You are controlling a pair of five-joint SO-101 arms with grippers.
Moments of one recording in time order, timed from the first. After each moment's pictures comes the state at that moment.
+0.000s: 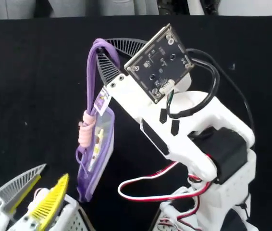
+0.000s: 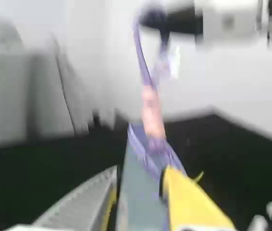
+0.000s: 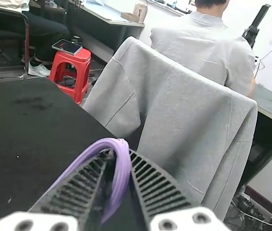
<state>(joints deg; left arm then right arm) 23.9 -104.2 15.2 100.5 3.2 -35.3 -30.4 -21.2 68.5 19.3</state>
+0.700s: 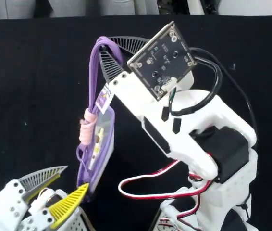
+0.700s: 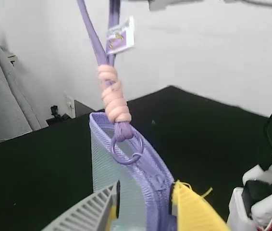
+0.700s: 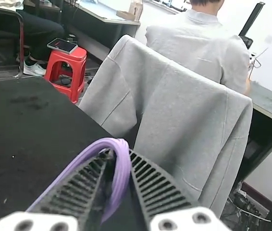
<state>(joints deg) 35.9 -104.8 23.9 100.7 -1.0 -34.4 -30.3 -21.2 68.5 19.3</state>
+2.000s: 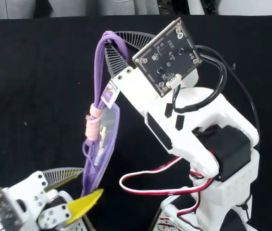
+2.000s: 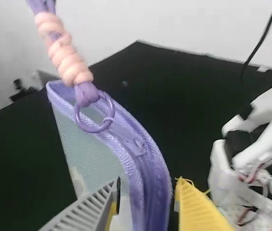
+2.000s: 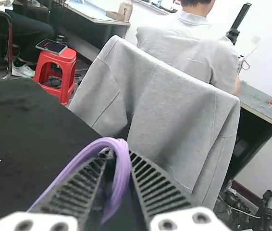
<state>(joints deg) 43.5 -102.6 31.6 100.6 -4.8 -32.1 -30.3 -21.2 67.5 19.6</state>
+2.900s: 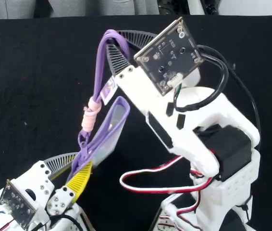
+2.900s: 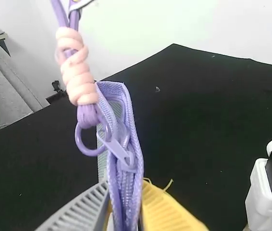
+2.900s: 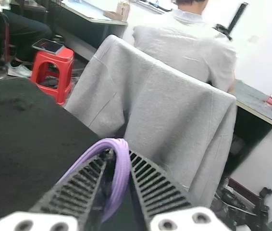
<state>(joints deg) 35.2 -102.6 36.3 92.4 -7.7 -30.6 -30.3 -21.2 67.5 19.6</state>
